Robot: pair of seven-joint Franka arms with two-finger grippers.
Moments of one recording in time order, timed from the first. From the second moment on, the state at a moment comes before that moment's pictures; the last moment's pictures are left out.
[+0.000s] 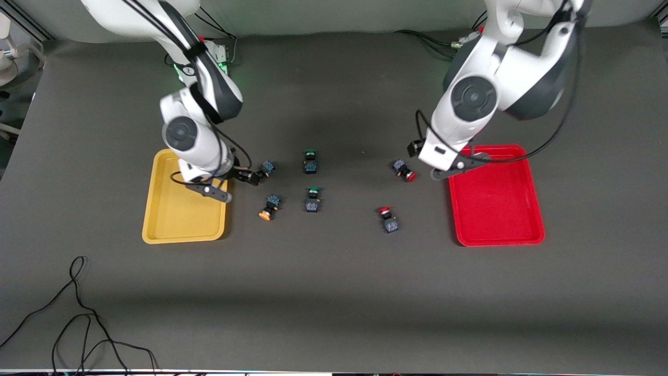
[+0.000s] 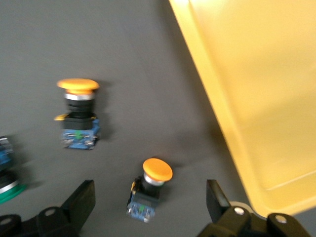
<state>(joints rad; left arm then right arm) -0.44 0.14 -0.10 -2.00 -0.07 1.93 -0.86 0.24 0.27 0.20 -2.25 0.04 2.39 0.83</state>
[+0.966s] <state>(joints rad) -0.54 0.42 -0.09 -2.28 -0.09 2.64 -1.06 0.23 0.41 0.26 -2.26 0.04 2.45 1.01</state>
